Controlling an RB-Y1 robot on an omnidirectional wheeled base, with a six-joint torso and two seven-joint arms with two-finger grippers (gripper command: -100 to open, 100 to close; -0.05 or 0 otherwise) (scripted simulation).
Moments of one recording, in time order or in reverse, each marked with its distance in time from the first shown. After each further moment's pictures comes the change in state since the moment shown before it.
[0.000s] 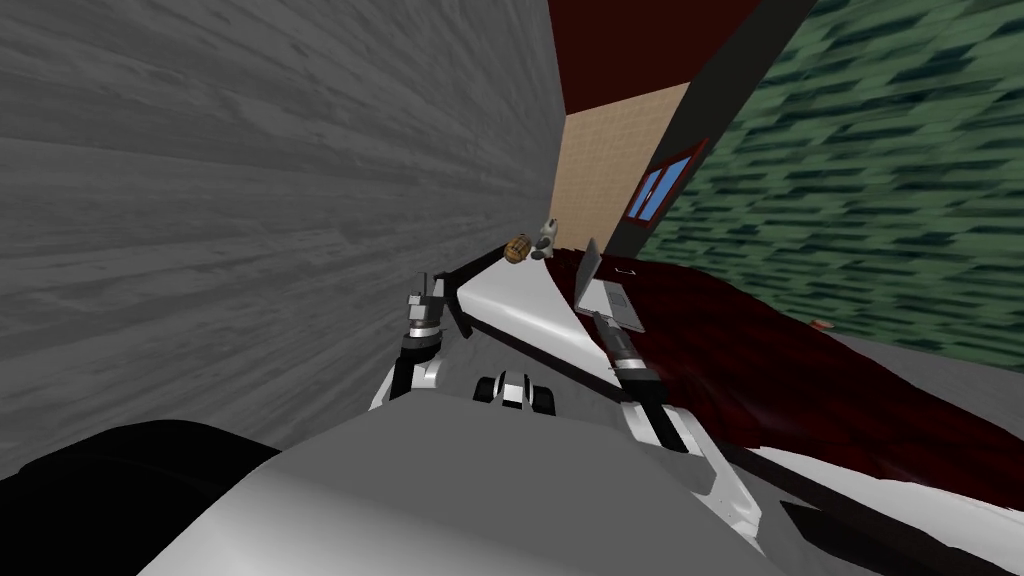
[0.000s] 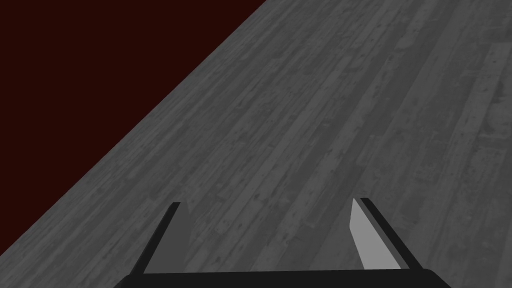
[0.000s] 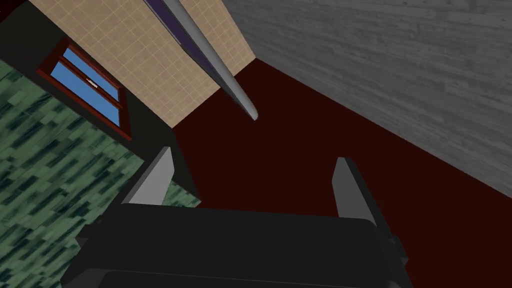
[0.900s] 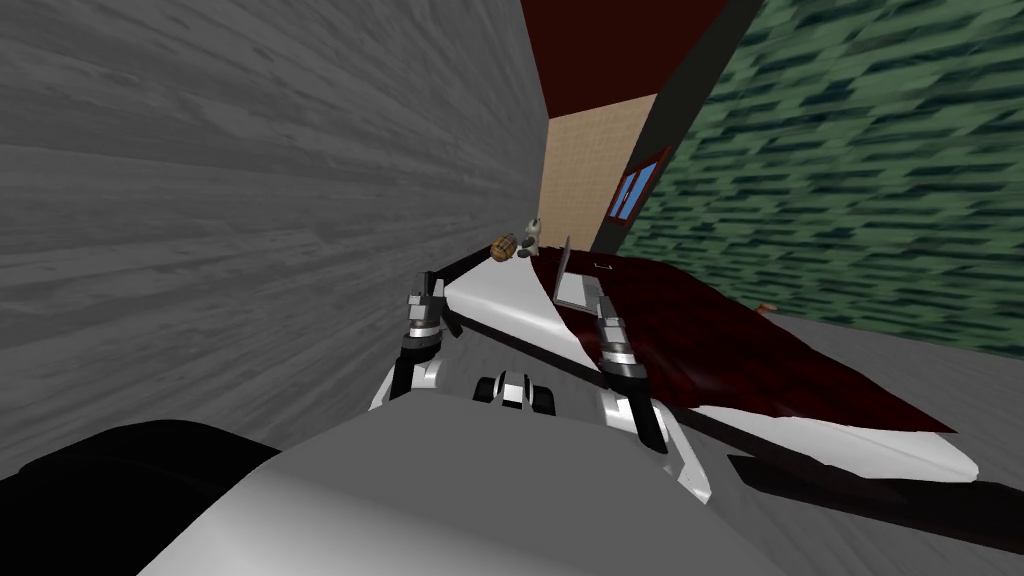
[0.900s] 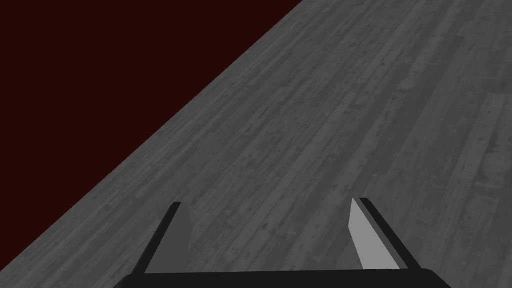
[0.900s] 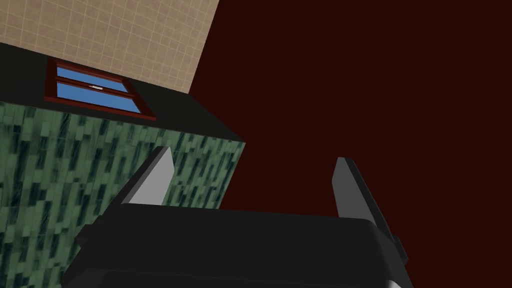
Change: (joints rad) left arm 0.000 0.000 0.000 0.000 0.000 0.000 0.000; right arm -0.017 0.185 0.087 -0.129 -0.168 -0.119 -0.136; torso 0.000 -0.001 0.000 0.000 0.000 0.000
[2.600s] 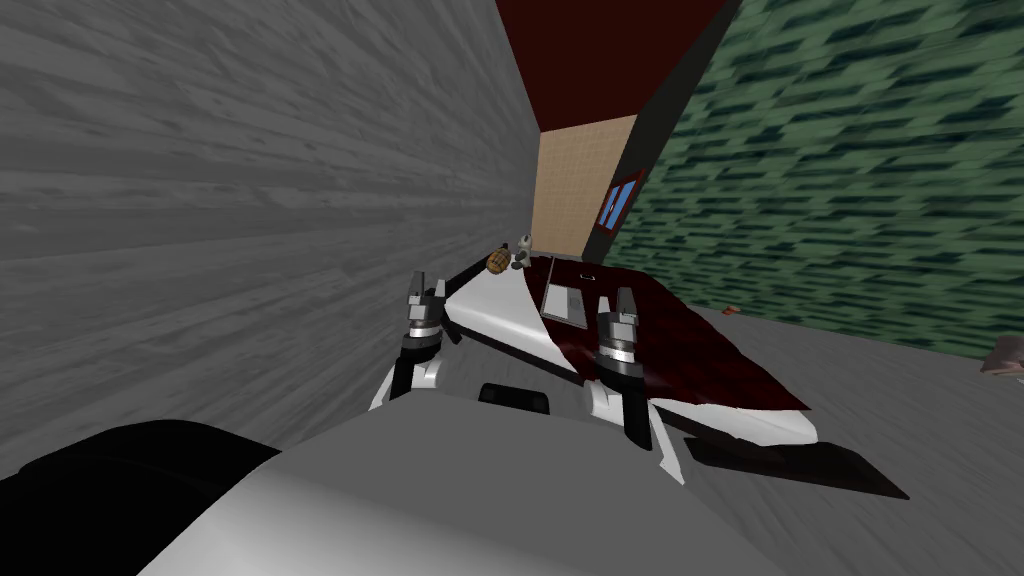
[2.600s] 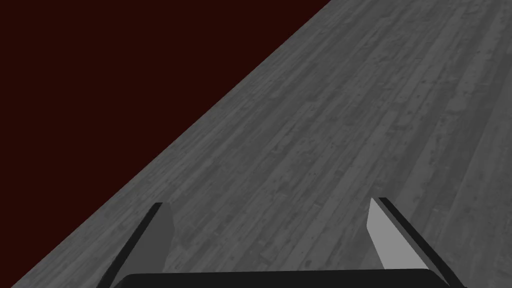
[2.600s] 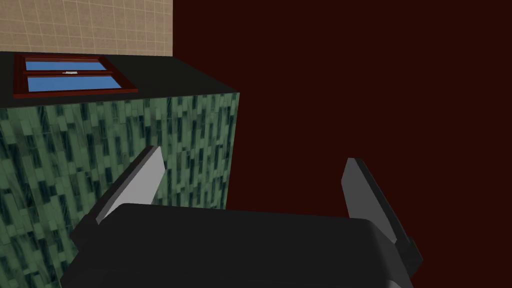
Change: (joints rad) left arm 0.000 0.000 0.000 0.000 0.000 0.000 0.000; right arm -0.012 0.163 0.036 -0.058 -0.076 -0.055 -0.060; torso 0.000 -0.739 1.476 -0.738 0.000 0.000
